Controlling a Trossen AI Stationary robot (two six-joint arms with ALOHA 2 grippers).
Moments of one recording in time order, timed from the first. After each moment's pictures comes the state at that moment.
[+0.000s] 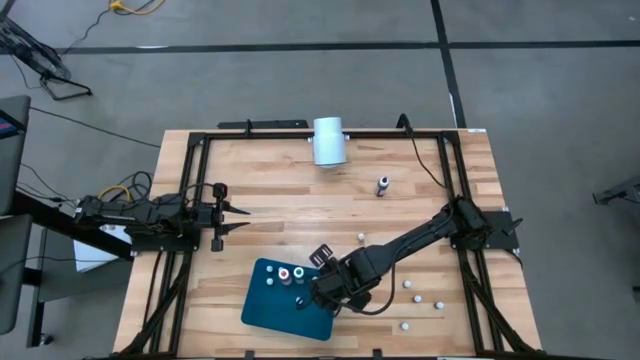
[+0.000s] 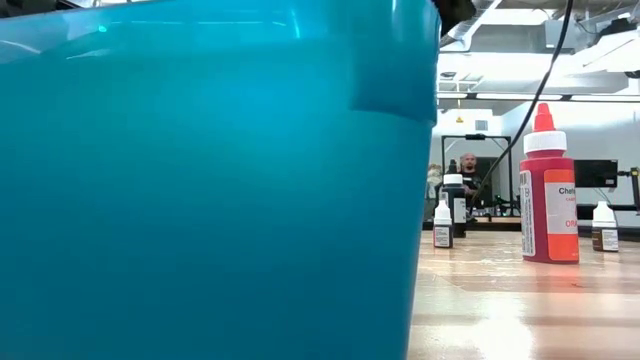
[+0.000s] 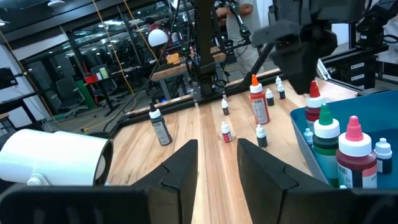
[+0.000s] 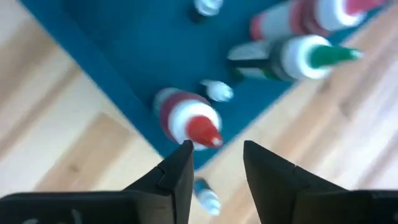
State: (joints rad) left arm -0.09 0.02 0.01 0.04 -0.09 0.28; right arm 0.45 2.11 1.89 -1.07 0.21 -0.41
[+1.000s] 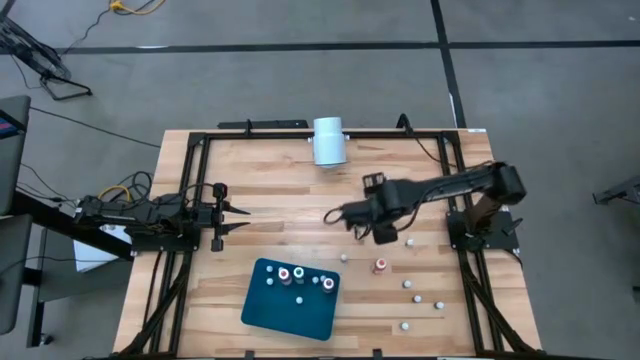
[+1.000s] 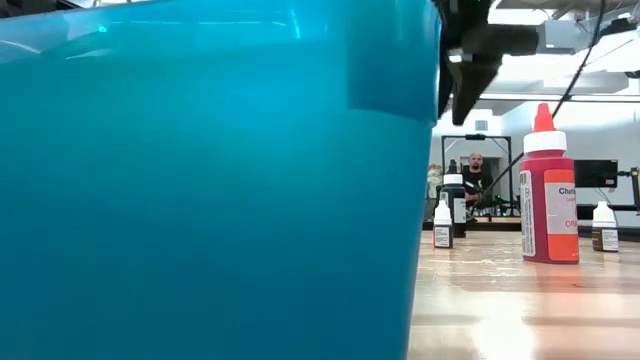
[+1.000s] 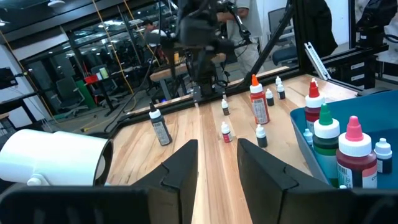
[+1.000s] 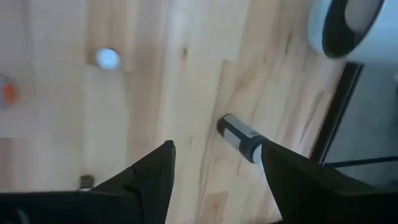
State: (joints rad) left arm -0.09 0.02 0.01 0.04 -0.09 0.28; right arm 0.13 1.70 1.49 -1.33 0.38 -0.11
